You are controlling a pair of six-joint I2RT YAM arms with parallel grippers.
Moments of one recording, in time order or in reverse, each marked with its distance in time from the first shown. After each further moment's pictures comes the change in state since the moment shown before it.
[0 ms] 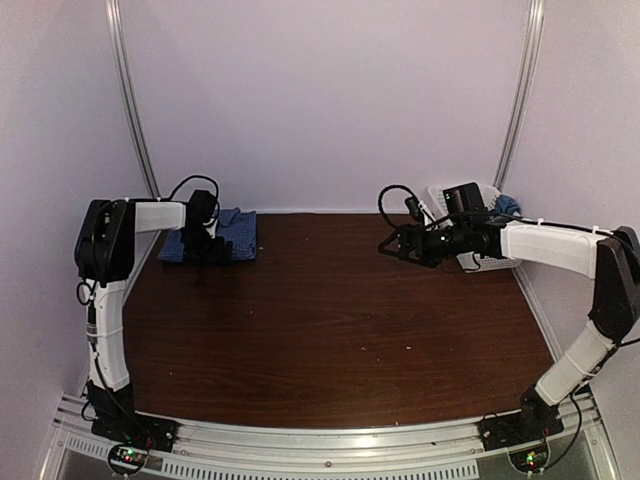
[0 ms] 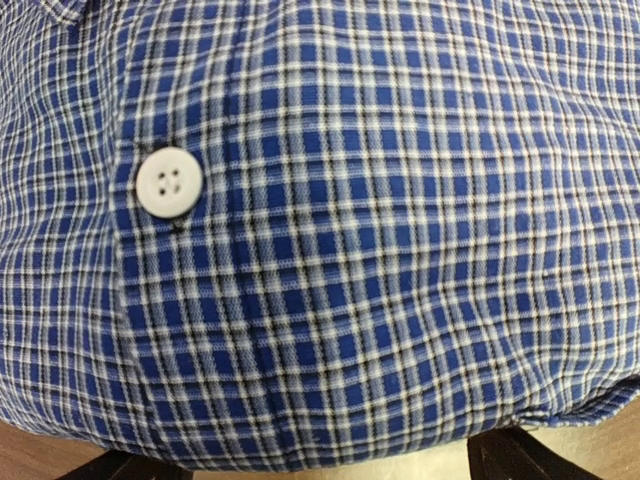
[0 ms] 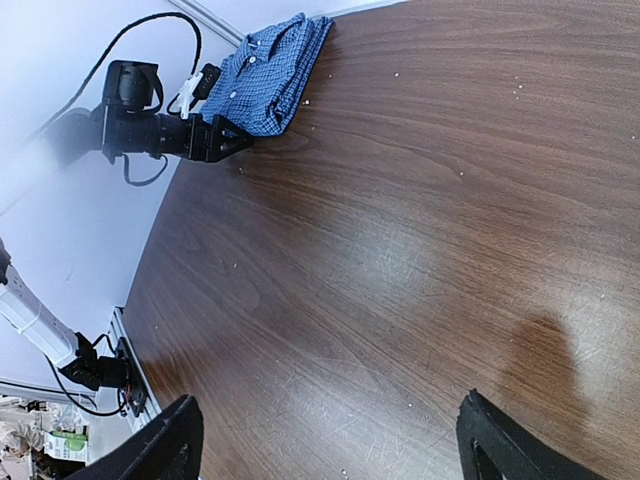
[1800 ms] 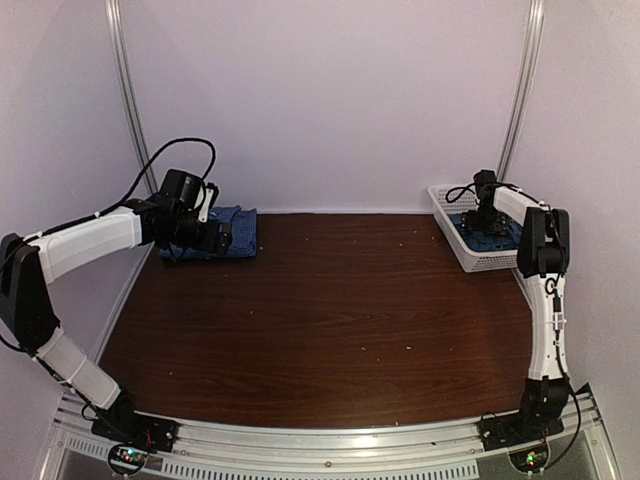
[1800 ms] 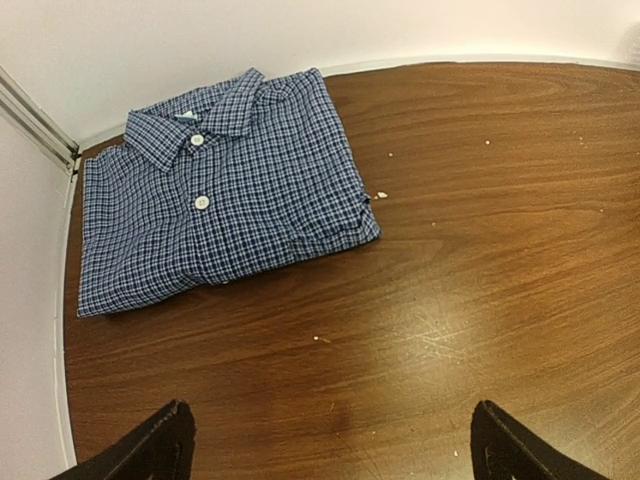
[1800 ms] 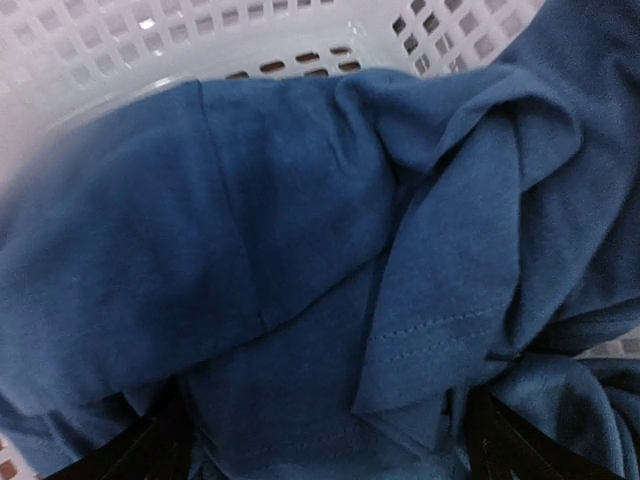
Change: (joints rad) left arm -0.209 -0.681 -0.430 0.140 -0.096 0.060; right arm -0.484 0.930 1.142 -0.579 0.842 -0.306
